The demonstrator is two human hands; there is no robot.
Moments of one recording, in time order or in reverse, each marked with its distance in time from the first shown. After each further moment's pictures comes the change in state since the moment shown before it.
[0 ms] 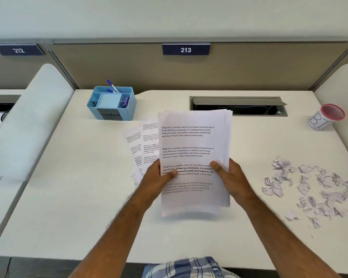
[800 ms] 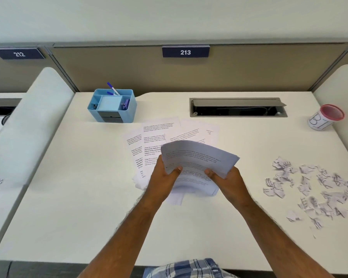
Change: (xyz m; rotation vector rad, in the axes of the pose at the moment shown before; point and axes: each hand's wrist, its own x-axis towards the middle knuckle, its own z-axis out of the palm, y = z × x) left_hand 0.002 0.007 0.018 0.040 0.111 0.129; right_hand -0.004 0.015 0.010 -0.044 0.059 -0.072
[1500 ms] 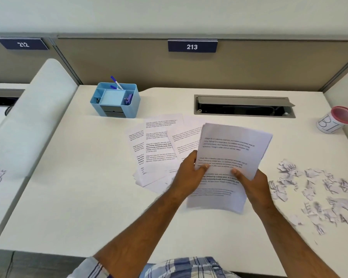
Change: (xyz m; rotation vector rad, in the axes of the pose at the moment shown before) left_hand 0.021 0.011 0.065 0.093 -0.171 -0.064; right_hand 0.011 0.028 -0.058 -0.014 0.233 0.106
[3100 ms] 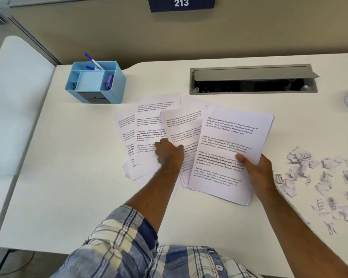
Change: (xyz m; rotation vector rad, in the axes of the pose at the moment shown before) left_hand 0.142 -0.079 0.007 0.475 0.513 -0.533; right_hand 0.082 0.048 -0.015 0.093 0.033 0.175
